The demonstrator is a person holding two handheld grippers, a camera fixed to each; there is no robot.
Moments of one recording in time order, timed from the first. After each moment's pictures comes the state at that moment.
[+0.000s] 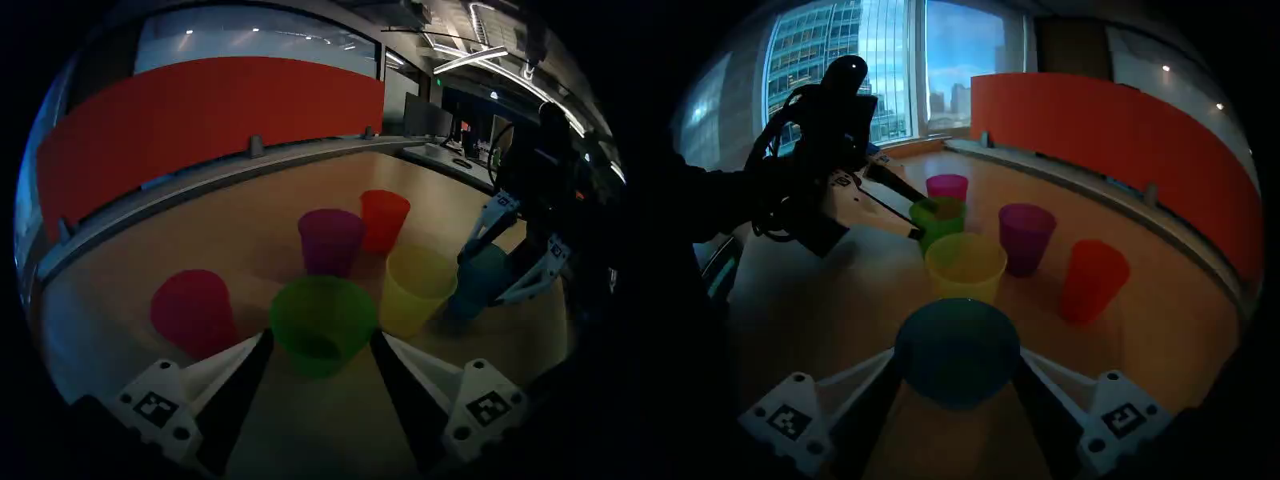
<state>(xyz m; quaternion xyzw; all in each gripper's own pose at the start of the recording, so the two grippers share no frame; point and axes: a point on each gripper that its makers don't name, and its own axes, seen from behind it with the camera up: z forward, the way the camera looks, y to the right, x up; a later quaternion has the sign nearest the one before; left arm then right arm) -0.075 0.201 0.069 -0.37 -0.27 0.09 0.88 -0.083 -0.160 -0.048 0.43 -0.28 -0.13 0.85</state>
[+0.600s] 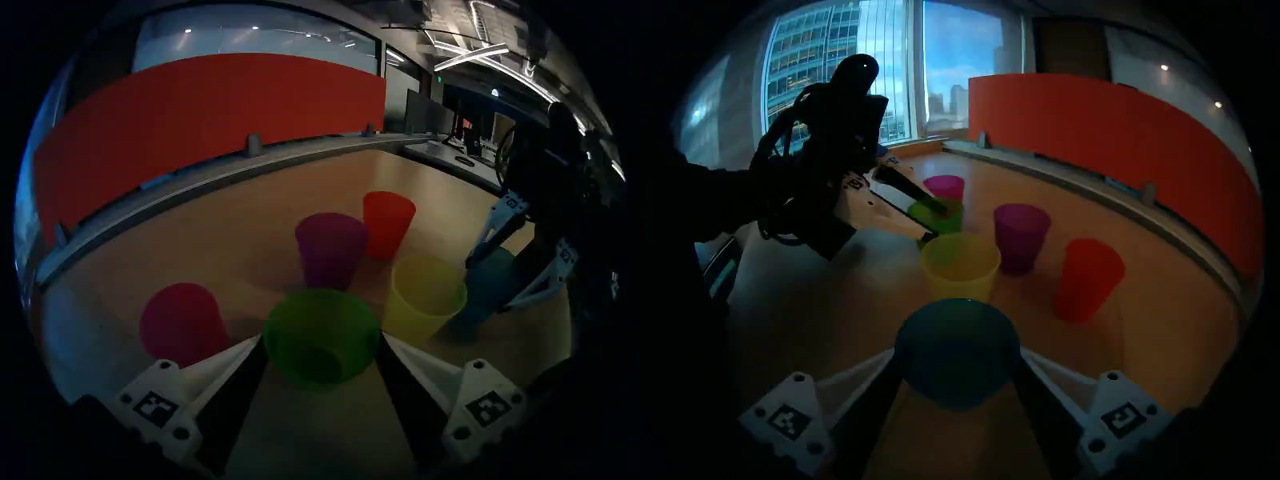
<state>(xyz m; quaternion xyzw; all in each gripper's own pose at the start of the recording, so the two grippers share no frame) -0.077 0.215 0.081 -0.37 -0.28 0.09 0.88 -0.082 -0.155 -0.046 0.43 -0.28 -0.12 0.85</state>
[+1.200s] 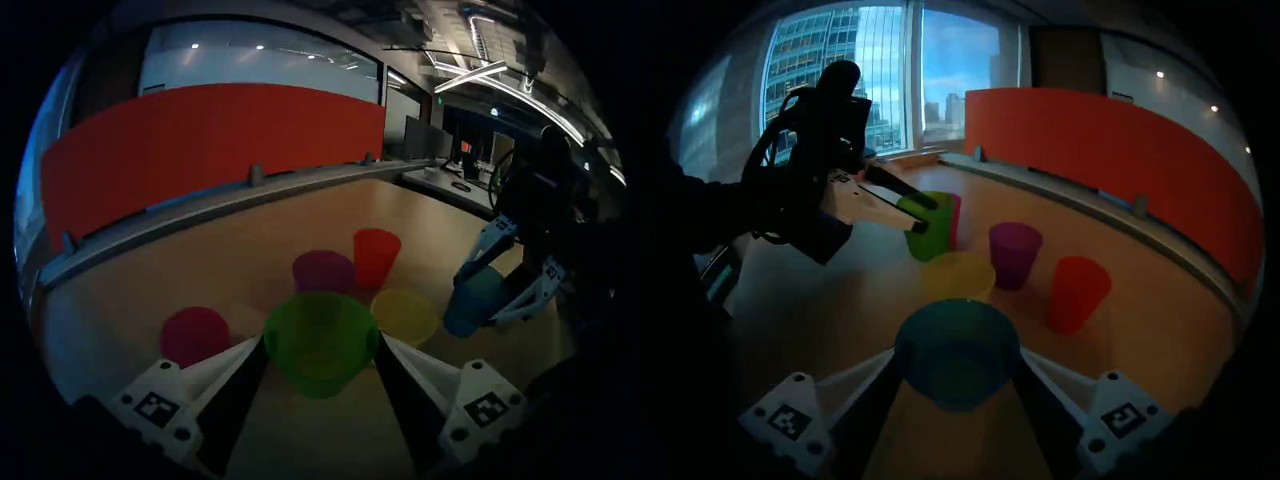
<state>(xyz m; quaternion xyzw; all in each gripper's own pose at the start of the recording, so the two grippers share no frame) -0.028 0.214 0.070 -0.37 -0.23 0.06 0.90 -0.057 -0.153 -0.045 0.42 -0.26 -0.12 0.86</state>
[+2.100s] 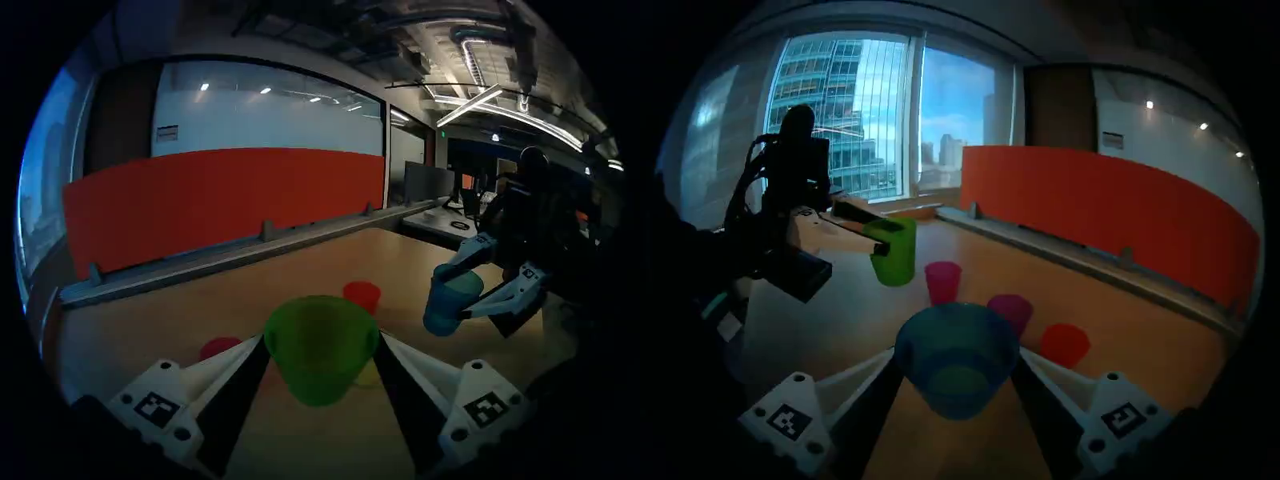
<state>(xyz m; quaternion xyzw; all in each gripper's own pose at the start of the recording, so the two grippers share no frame) 0.064 0.184 0.020 -0.35 -0.14 0.04 0.93 0.029 -0.173 -0.044 0.41 -0.16 -0.09 0.89</state>
